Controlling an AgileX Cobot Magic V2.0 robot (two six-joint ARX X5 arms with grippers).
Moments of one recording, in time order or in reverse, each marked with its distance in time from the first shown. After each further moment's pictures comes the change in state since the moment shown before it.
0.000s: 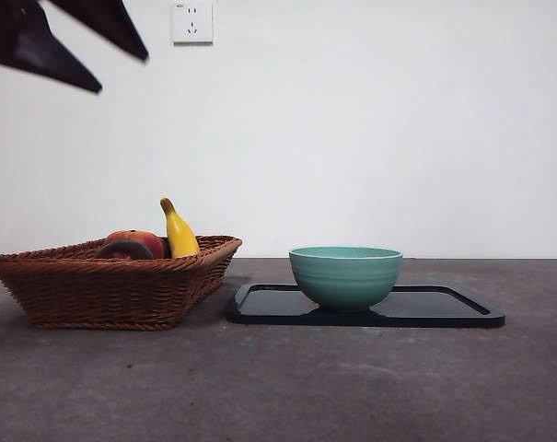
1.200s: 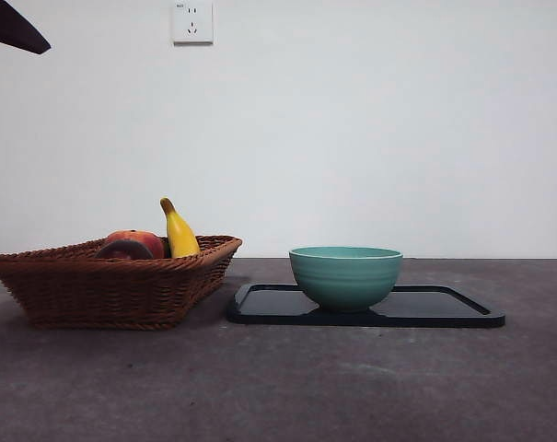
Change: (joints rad) left arm 0.000 -0.163 0.000 -0.378 0.240 0.021; right arm 0.000 0.002 0.000 0.056 0.024 0.103
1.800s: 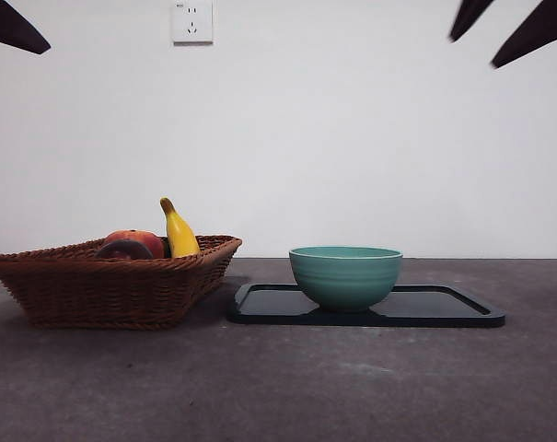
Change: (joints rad) left arm 0.000 0.000 0.000 0.000 0.000 0.000; right arm -0.003 0.473 0.296 0.158 0.190 0.108
